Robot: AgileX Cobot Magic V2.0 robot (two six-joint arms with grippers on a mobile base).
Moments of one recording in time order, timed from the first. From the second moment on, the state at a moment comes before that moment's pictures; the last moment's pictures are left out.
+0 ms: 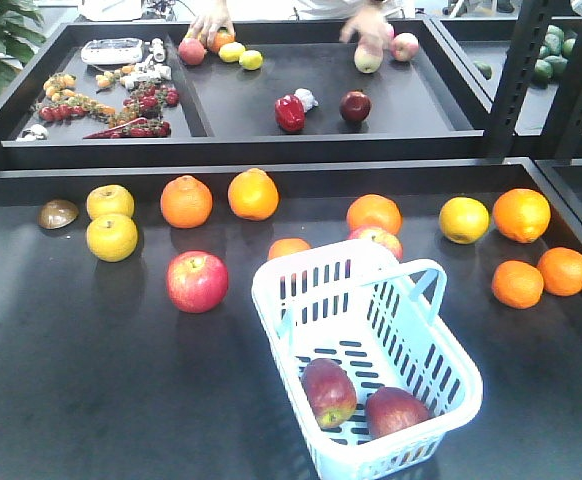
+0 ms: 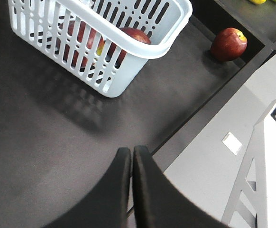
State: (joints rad) left arm -0.57 0.61 -0.19 -1.00 0.43 0.67; right arm -0.52 1.36 -0.96 -0.06 1.14 -0.13
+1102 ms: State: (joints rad) left arm -0.57 0.61 -0.19 -1.00 0.43 0.67; right arm -0.52 1.81 -0.96 -0.12 1.01 -0.06
